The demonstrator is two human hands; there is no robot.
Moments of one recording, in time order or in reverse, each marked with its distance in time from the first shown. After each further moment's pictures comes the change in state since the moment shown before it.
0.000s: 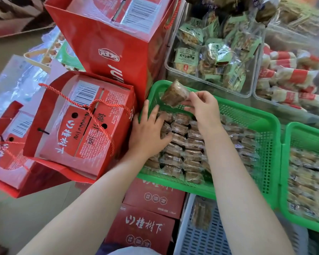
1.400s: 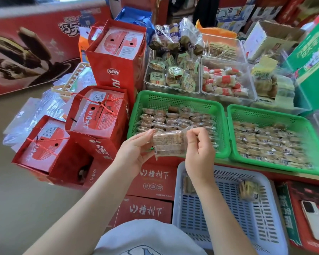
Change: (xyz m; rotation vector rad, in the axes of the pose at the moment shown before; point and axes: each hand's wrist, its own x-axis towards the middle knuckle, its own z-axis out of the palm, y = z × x) left_hand -0.237 0.055 -0.118 -1.931 -0.186 -0.387; right_hand -0.334 0.001 -0.080 -0.212 0.284 -0.635
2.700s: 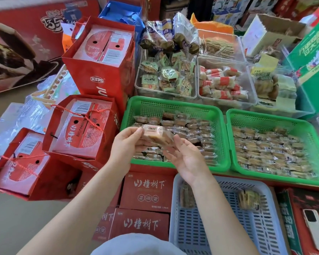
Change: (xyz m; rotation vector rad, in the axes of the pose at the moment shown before) left_hand 0.087 0.022 0.008 0.328 0.097 0.204; right_hand 0.072 0.057 0.031 0.991 -0.266 0.922
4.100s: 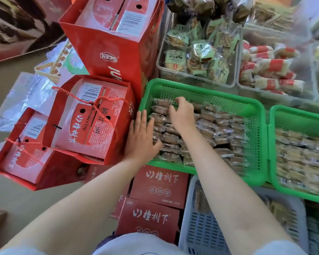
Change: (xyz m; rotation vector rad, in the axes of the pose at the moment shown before) left_hand 0.116 -0.096 -0.034 1.618 -0.003 0.250; right_hand 0.215 0.031 0.031 -1.434 0.260 -0.279
